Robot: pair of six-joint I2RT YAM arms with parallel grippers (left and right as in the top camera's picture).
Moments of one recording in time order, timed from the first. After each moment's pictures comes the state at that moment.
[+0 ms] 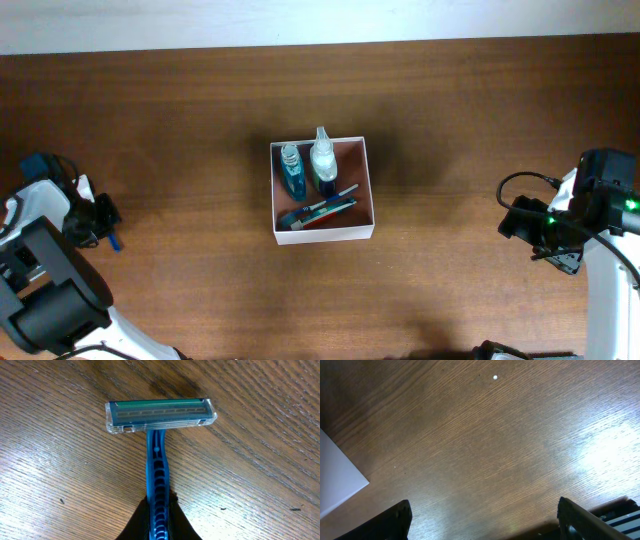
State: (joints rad) left arm 0.58 1.98 1.27 -0.76 -0.01 0.05; right arm -0.39 1.24 1.13 -1.28 -0.11 0.22
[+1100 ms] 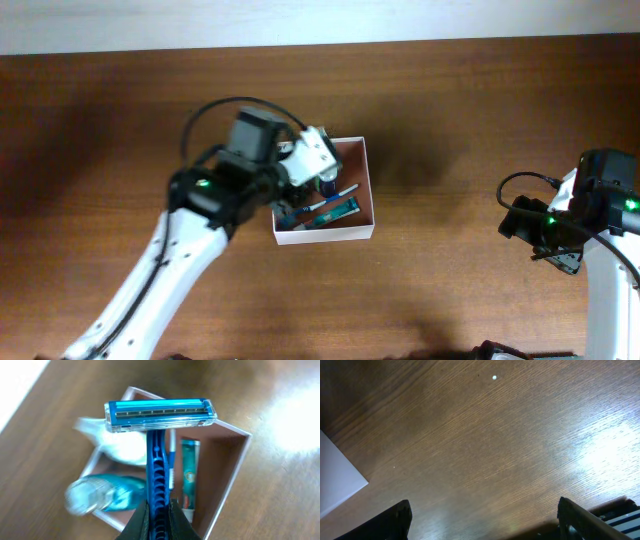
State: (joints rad) left arm -0.49 1.45 1.31 -0.79 0.21 0.56; right arm -0.39 1.24 1.13 -1.28 -0.10 0.22
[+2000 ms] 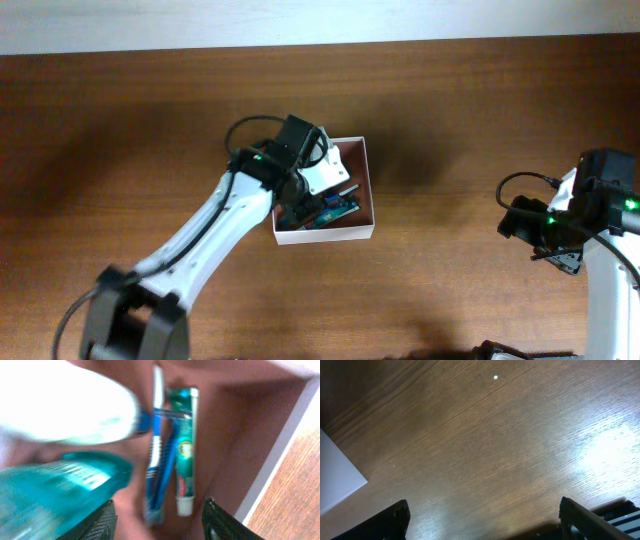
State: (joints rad) left arm -0.53 1.68 1.32 -0.83 0.09 0.55; right arm -0.37 1.24 1.13 -1.28 -0.10 0.21
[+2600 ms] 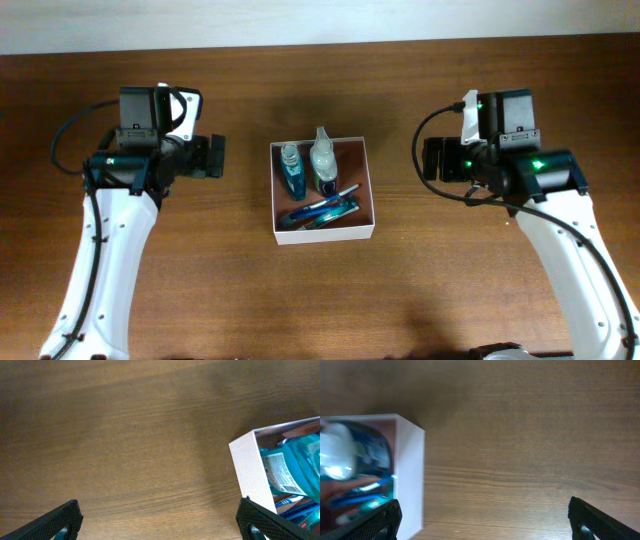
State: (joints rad) left arm -0.04 1.47 1.34 -0.81 -0.02 0.13; right arm 0.12 1.39 1.29 -0.89 -0.01 0.11
